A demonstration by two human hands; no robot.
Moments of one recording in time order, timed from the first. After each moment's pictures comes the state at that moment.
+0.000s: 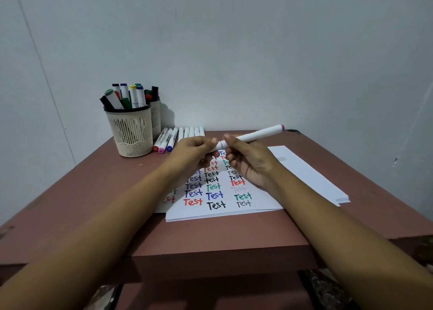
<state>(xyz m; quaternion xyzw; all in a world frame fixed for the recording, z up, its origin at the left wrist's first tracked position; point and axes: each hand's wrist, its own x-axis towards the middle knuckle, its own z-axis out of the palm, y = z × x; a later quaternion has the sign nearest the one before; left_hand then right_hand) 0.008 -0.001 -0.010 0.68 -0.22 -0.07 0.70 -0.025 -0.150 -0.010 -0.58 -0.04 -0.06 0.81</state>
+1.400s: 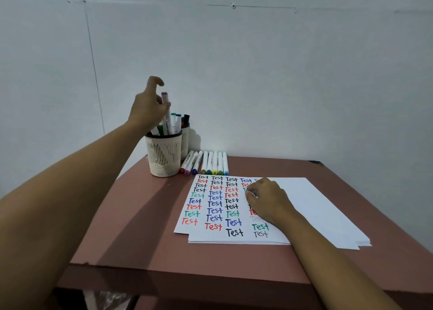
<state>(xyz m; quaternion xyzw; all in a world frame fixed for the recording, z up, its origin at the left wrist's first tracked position) 0.078 0.109 0.109 0.84 -0.13 0.36 0.38 -0.018 -0.159 -0.034 -0.97 -0.02 -0.18 0.16</state>
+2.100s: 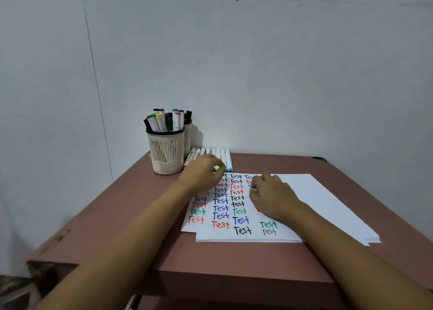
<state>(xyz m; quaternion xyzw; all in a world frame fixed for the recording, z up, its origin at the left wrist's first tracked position) 0.045 0.034 -0.006 0.91 -0.29 0.21 0.21 -0.017 -0.150 -0.027 -0.99 -0.02 -0.11 0.04</state>
